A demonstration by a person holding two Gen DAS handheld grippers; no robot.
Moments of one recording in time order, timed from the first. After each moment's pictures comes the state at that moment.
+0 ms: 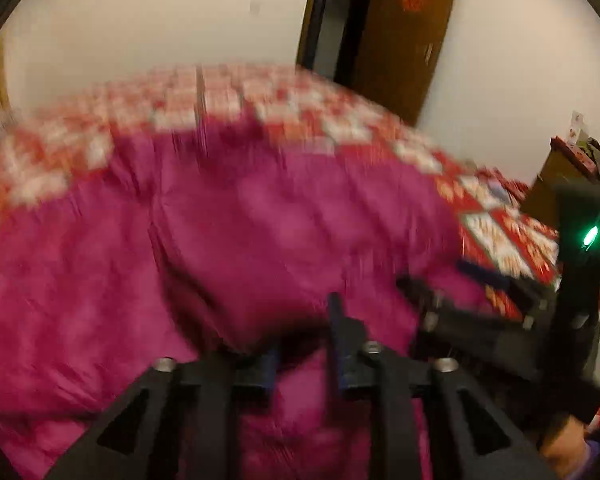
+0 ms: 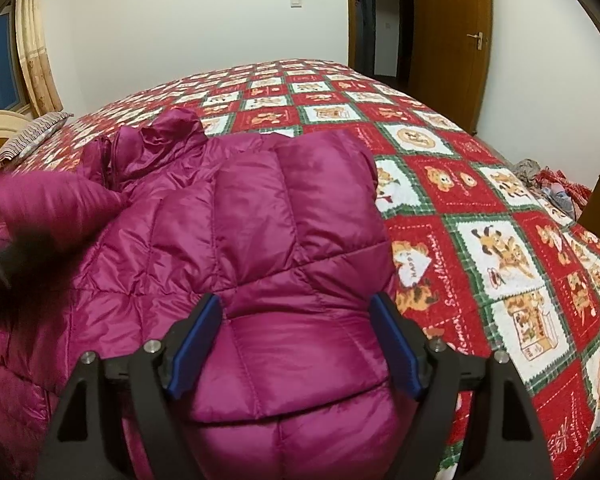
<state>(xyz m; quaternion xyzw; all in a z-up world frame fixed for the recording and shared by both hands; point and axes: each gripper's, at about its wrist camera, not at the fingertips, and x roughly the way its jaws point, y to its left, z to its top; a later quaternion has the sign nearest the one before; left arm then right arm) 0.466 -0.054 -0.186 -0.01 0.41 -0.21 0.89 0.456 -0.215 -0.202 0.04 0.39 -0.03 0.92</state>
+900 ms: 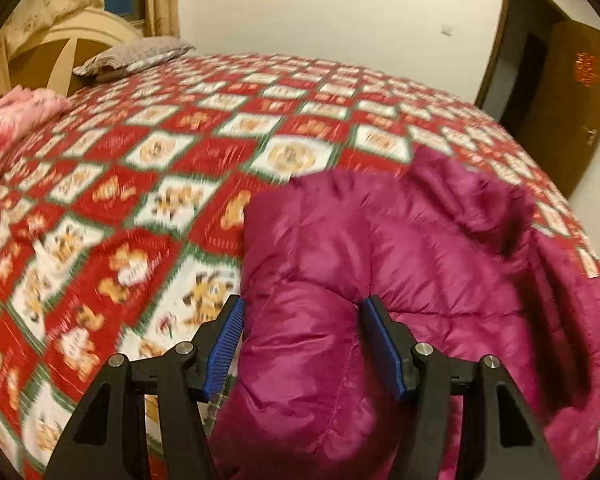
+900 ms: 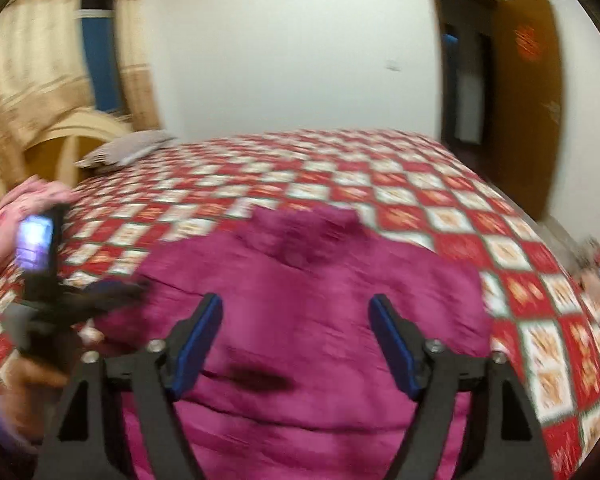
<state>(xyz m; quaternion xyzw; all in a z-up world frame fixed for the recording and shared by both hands) 0.490 0.119 -0.191 -0.10 0.40 0.09 0.91 0.412 -0.091 -0.096 0.00 0.27 0.15 0.95</state>
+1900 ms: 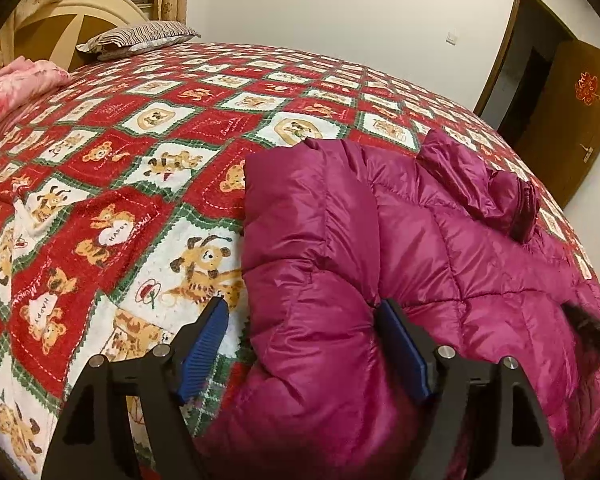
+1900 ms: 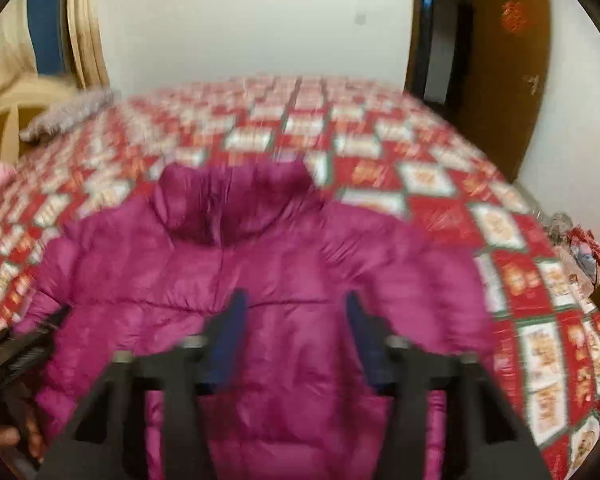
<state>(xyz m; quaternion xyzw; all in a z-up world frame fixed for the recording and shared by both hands) 0.484 0.128 -0.214 -0.14 0.39 0.07 0.91 0.505 -0.131 -0.177 -0.02 0.42 0.04 0.90</state>
